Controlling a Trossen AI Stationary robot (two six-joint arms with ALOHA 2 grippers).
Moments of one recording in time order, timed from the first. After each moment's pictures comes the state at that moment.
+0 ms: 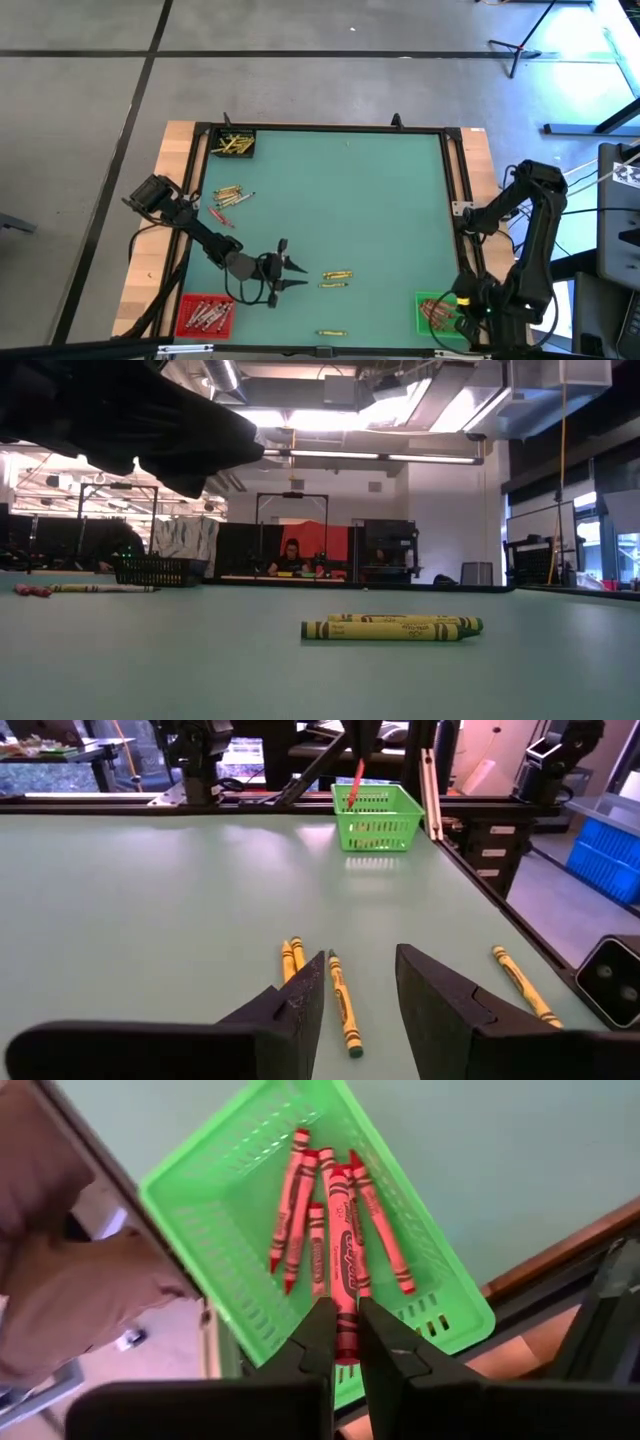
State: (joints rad) left arm -0.59 1.81 0.56 1.05 -0.49 -0.15; right arm 1.32 1.42 1.07 -1.03 0.16 1.97
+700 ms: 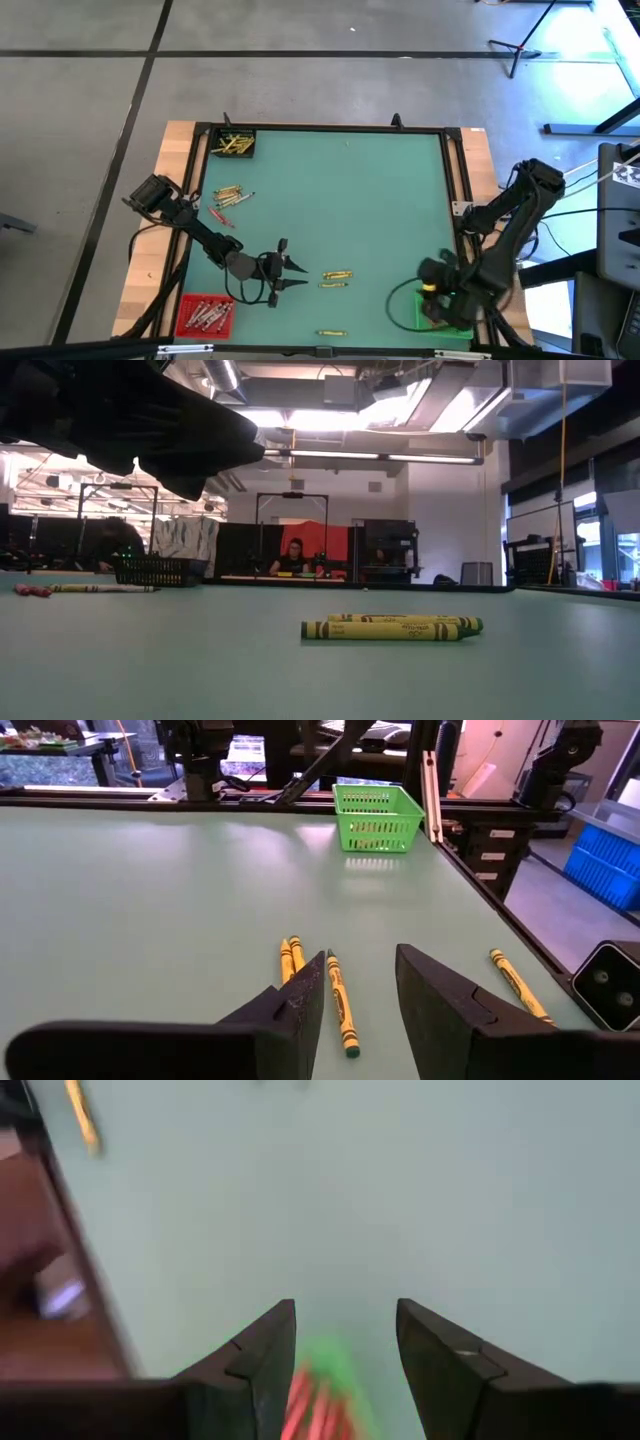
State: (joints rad) left arm -0.59 1.81 0.56 1.05 -0.49 -0.18; right arm 0.98 1.42 1.07 -0.98 0.37 1.38
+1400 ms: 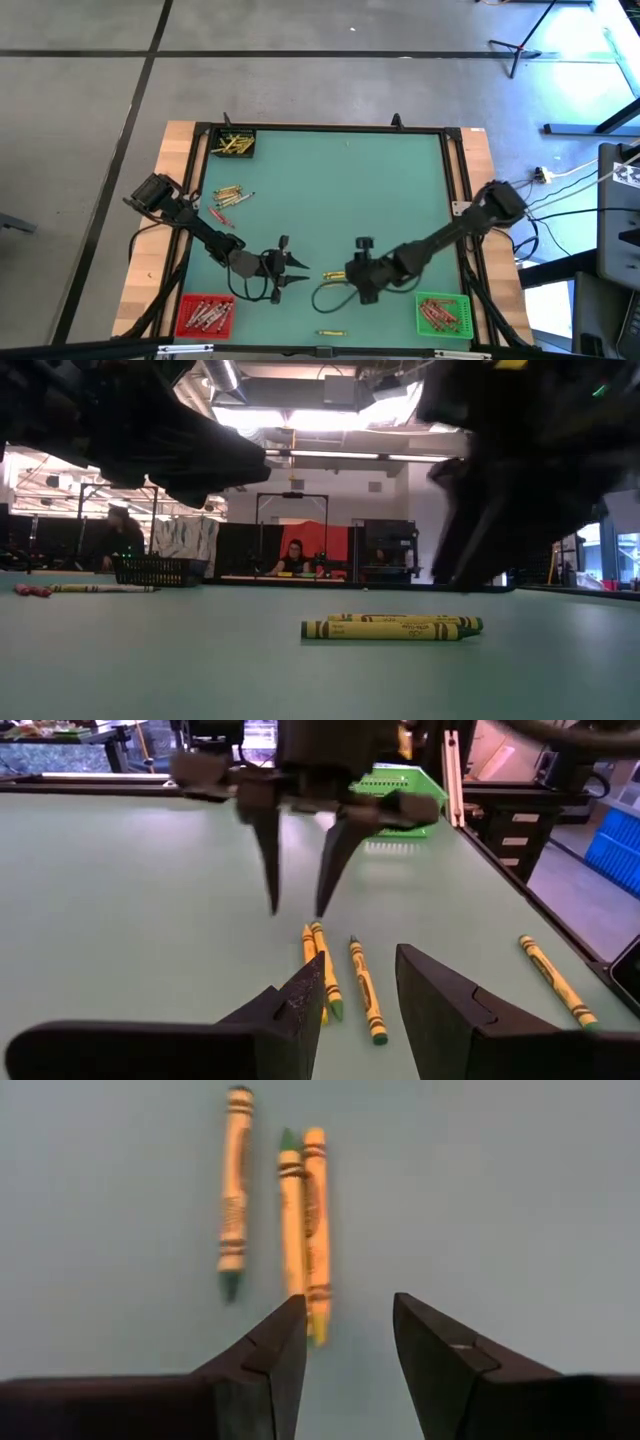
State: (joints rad) left arm -0.56 1.81 0.56 1.01 -0.49 -0.18; right arm 0.52 1.82 1.07 -0.33 0.32 0.30
